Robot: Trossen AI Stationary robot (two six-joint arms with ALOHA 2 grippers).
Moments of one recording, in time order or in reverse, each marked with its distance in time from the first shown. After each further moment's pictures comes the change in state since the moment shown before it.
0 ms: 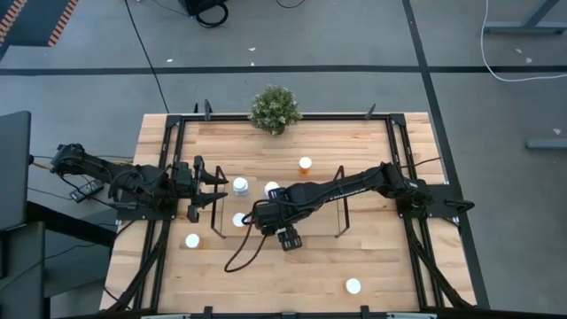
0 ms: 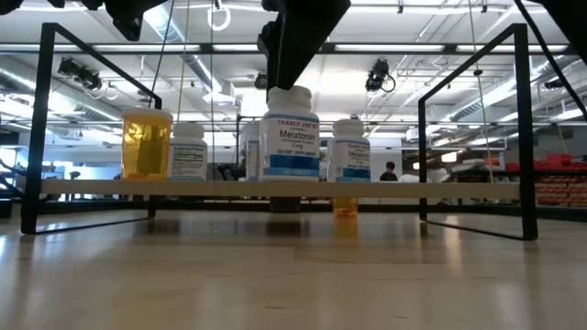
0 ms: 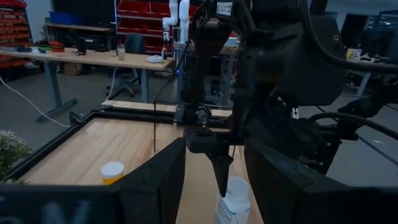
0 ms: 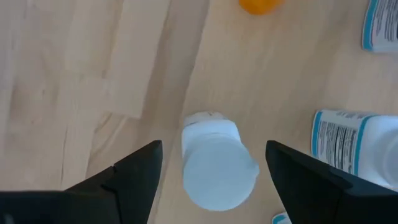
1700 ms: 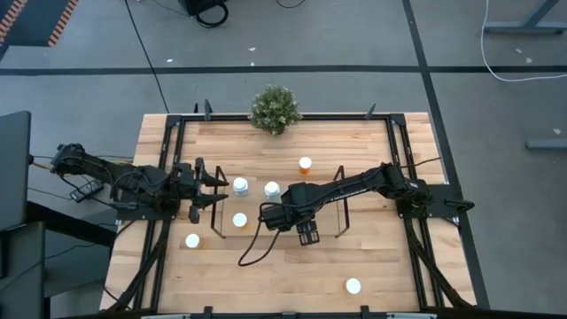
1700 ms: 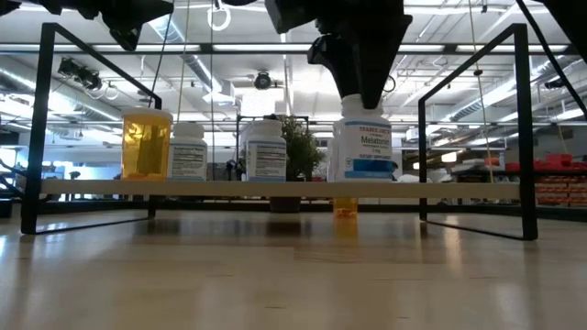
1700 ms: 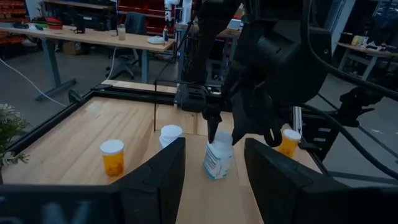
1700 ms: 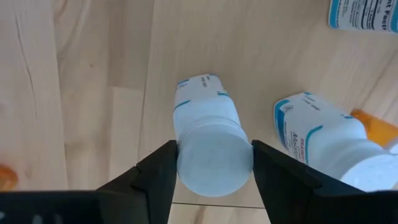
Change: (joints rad) left arm 0.000 0.000 0.000 -0.080 0.000 -0.056; right arm 0.012 -0.003 -0.015 -0.329 0.037 0.094
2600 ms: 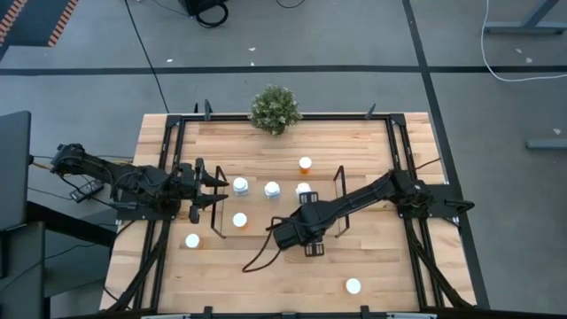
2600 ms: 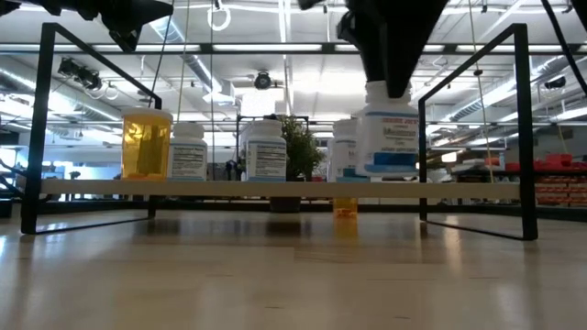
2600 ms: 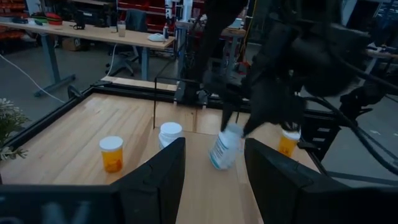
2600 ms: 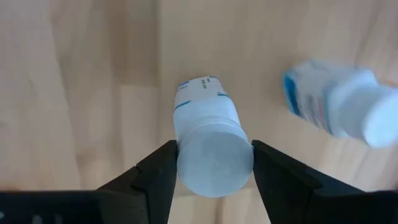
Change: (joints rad) left arm 0.000 0.000 0.000 -0.009 0.000 -0.018; right arm 0.114 -0.057 -0.085 0.006 0.115 0.254
